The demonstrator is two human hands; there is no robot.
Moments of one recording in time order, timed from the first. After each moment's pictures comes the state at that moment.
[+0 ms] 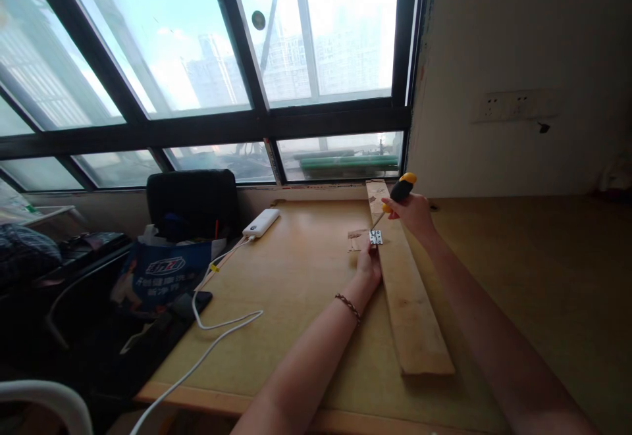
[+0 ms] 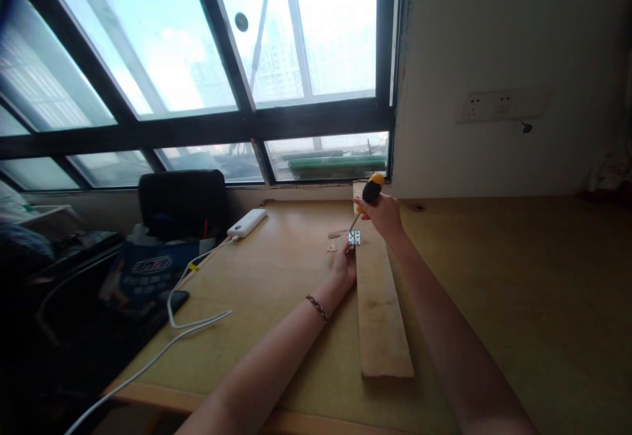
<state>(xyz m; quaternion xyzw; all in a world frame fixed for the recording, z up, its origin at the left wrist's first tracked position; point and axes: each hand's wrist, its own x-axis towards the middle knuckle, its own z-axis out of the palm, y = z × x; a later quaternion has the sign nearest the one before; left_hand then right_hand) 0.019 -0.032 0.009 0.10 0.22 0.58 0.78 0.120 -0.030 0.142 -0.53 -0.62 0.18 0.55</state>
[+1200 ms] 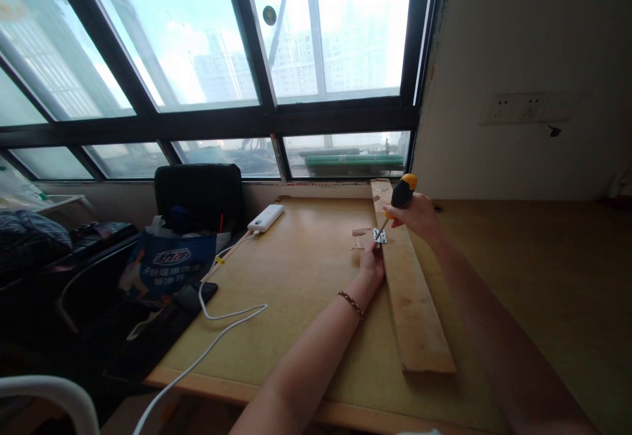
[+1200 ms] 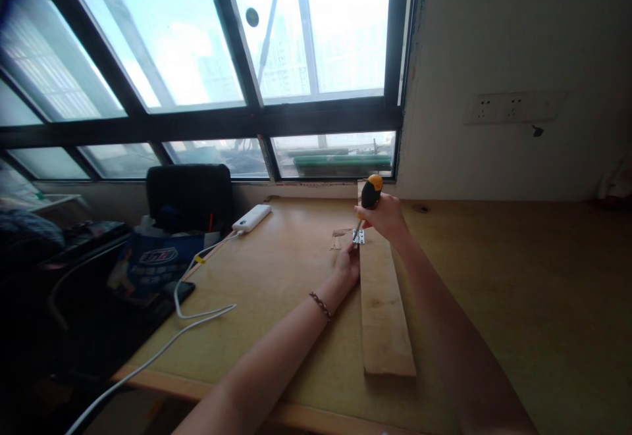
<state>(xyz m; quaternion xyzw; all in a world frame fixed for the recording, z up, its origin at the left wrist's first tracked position) 0.019 -0.029 0.002 0.08 0.22 0.62 0.75 0.110 -0.054 0.165 -0.57 -0.68 0.13 0.44</state>
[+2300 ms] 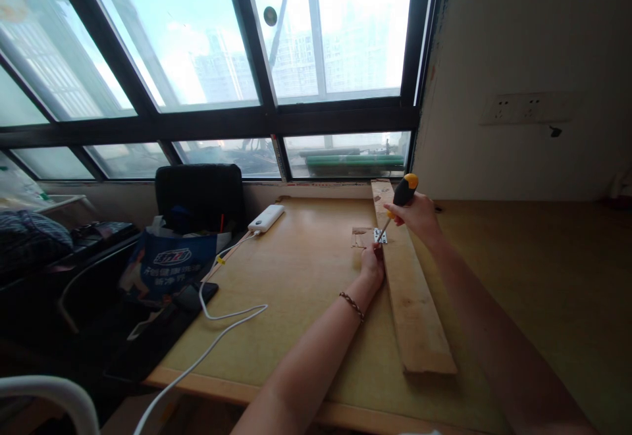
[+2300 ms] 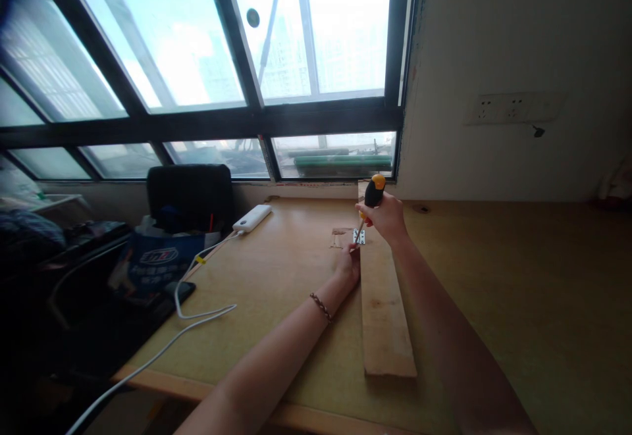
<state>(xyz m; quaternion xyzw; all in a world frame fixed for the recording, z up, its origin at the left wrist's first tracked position) 0.020 -0.028 -0.001 0.08 0.29 0.62 0.73 0.104 -0.054 0.163 -0.58 -0.61 0.19 0.51</state>
